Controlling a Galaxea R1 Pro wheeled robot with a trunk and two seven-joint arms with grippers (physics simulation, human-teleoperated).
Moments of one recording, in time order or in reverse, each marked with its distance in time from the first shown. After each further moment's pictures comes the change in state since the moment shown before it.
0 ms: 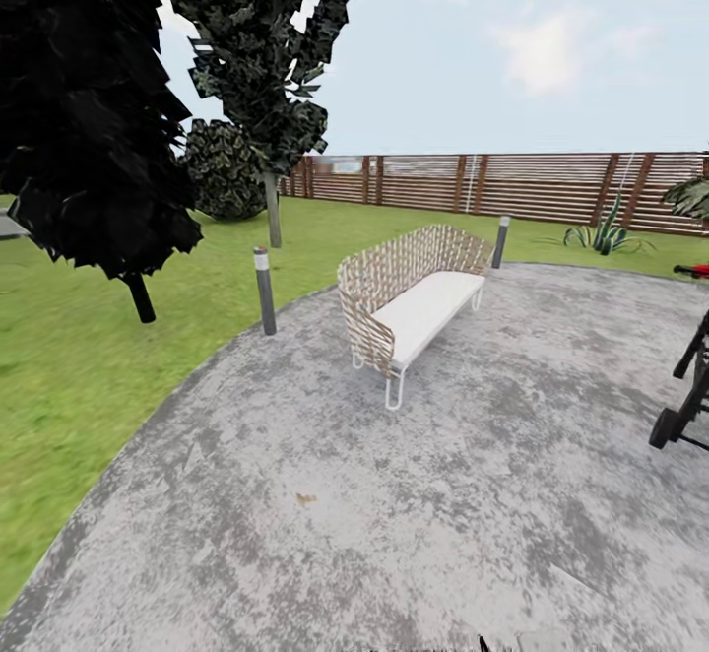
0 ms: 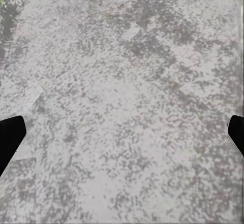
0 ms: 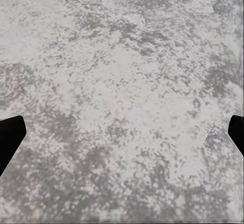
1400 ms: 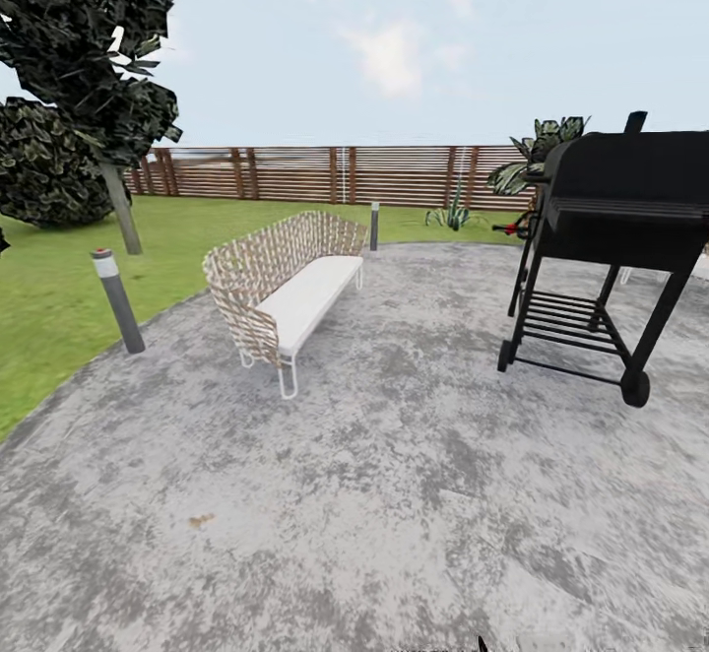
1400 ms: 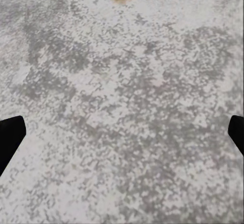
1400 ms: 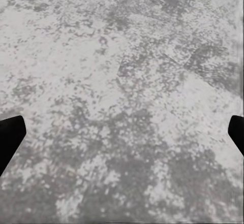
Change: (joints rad) left arm 0.000 -0.001 0.001 0.000 -0.003 -0.002 0.000; right arm 0.000 0.003 0.001 0.000 0.001 0.000 0.000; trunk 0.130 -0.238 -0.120
